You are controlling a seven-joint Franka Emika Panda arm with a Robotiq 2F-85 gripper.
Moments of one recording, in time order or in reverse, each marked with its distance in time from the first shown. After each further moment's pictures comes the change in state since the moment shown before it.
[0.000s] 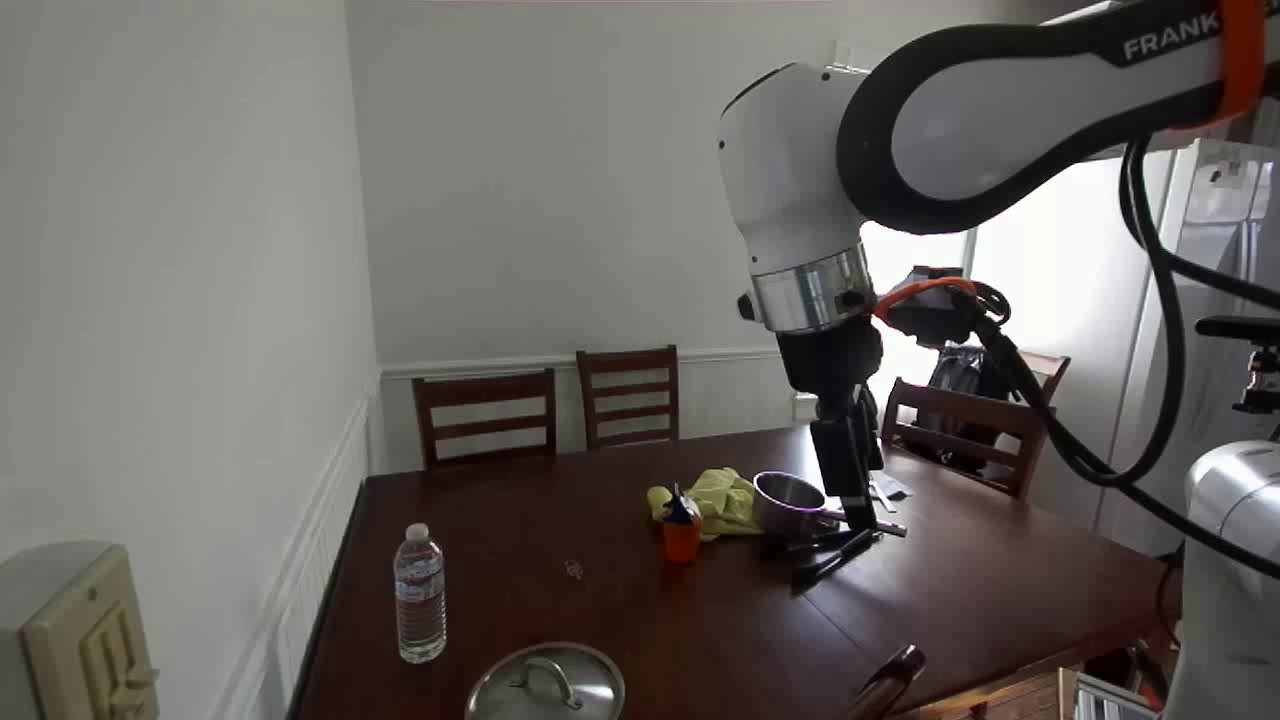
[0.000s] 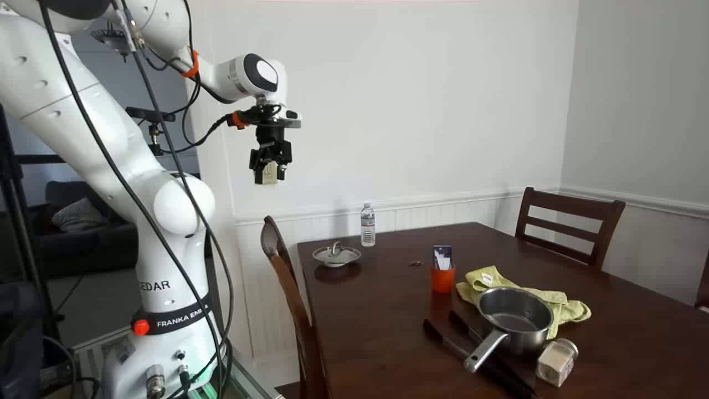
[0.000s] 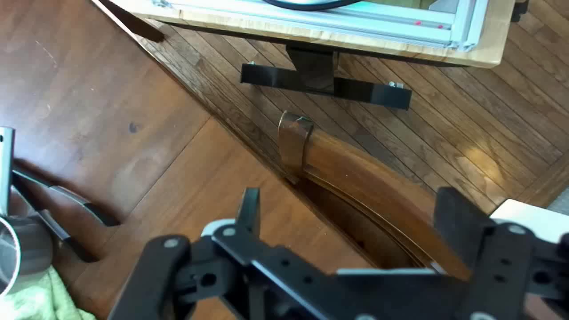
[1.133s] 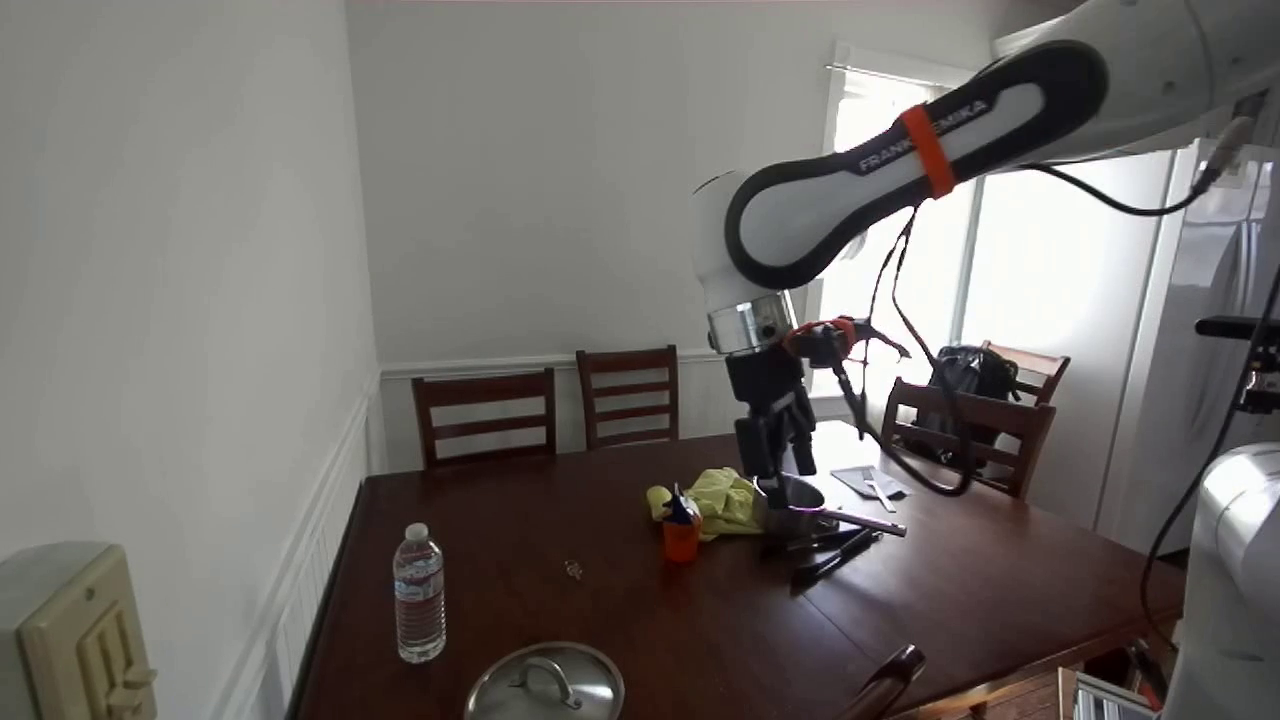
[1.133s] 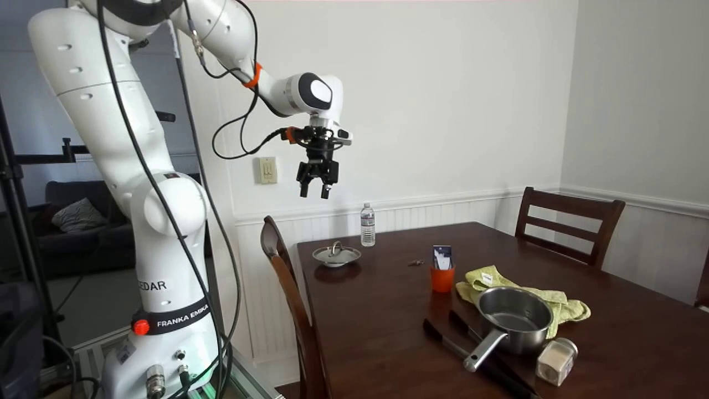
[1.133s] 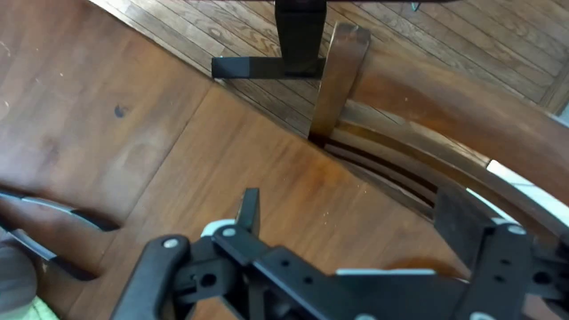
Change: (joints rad) arm -0.108 0.289 -0.183 0.101 -0.025 0.172 -0.093
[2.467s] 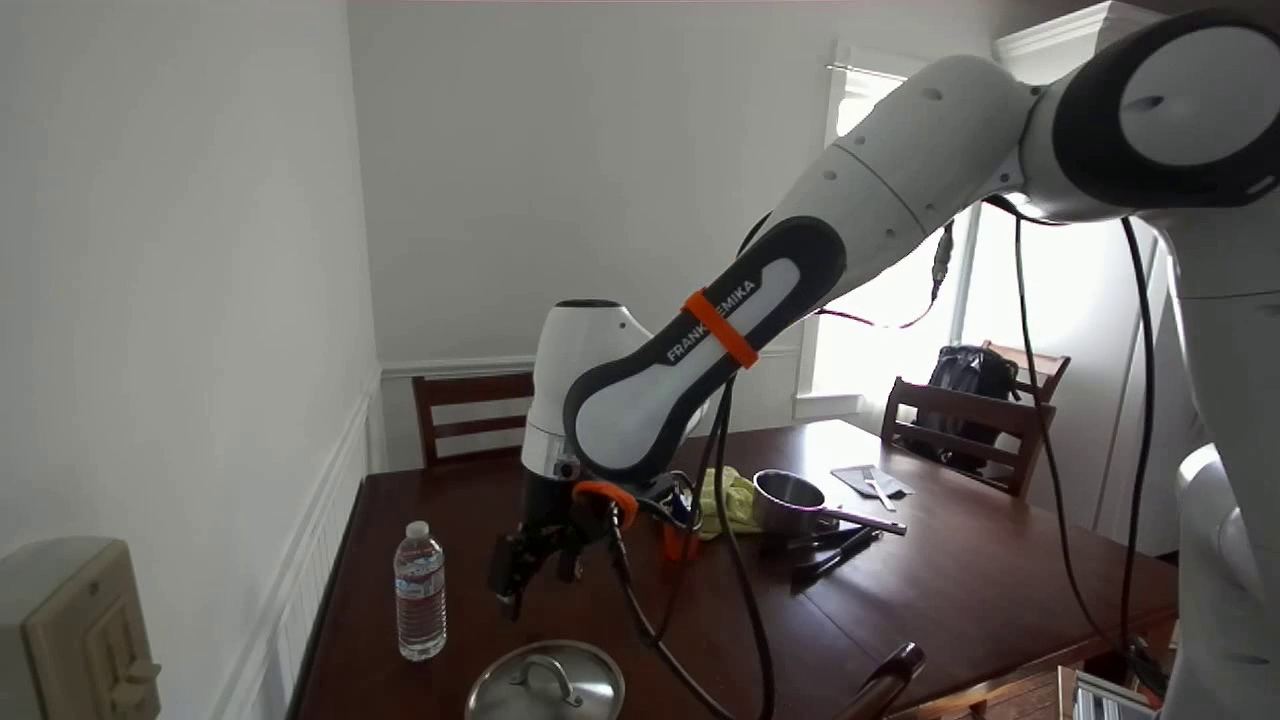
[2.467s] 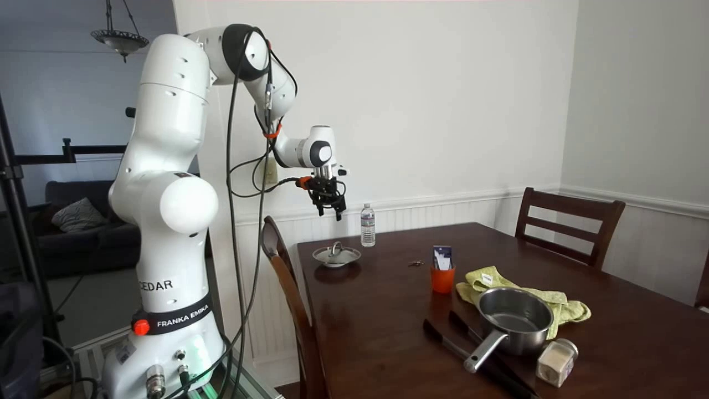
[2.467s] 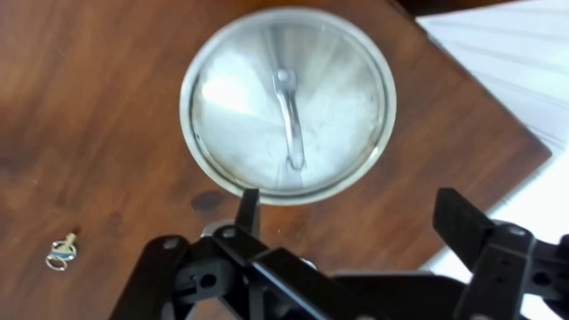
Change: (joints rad) arm 0.168 0.558 0.083 0.230 0.019 0.819 0.169
